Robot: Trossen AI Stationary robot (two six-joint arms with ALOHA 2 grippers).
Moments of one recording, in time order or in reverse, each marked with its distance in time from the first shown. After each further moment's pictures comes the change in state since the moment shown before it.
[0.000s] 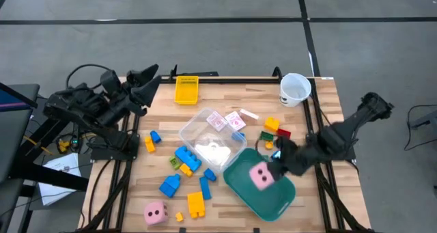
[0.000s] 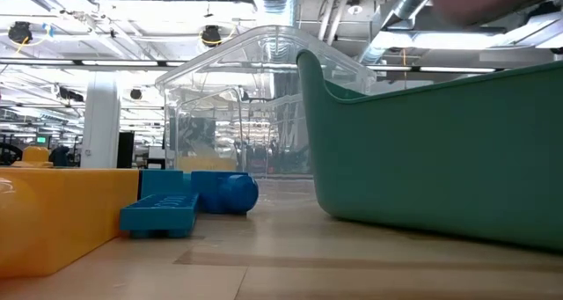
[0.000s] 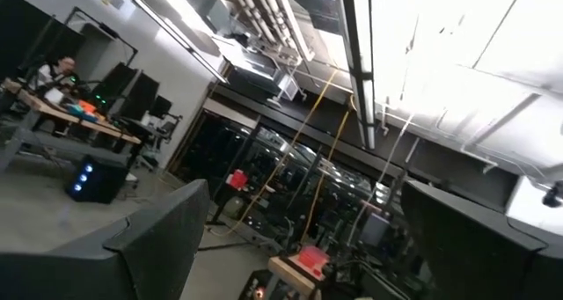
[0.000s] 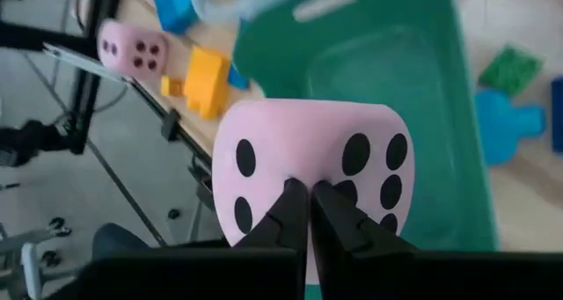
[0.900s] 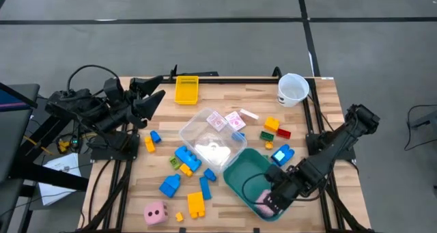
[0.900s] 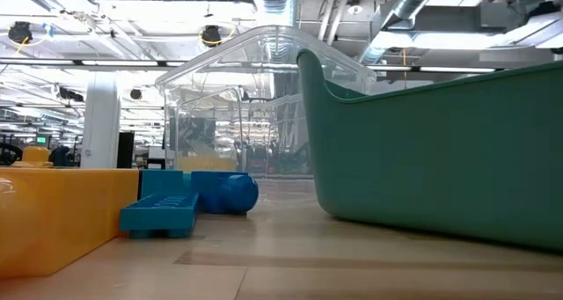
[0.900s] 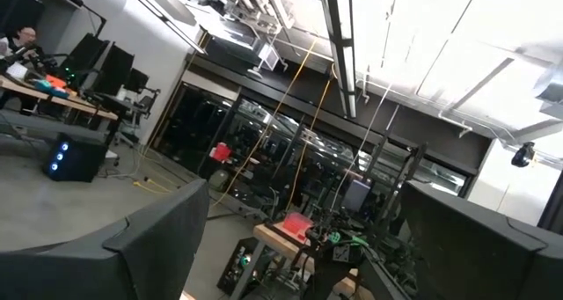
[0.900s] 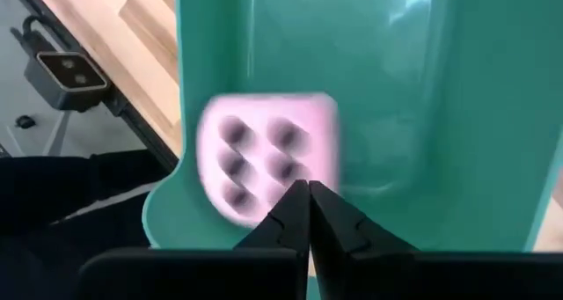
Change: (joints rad) left arm -0.079 0.001 0.000 -0.086 0.000 -0.022; right arm 0.099 0.278 0.001 -0.014 -0.164 -0.142
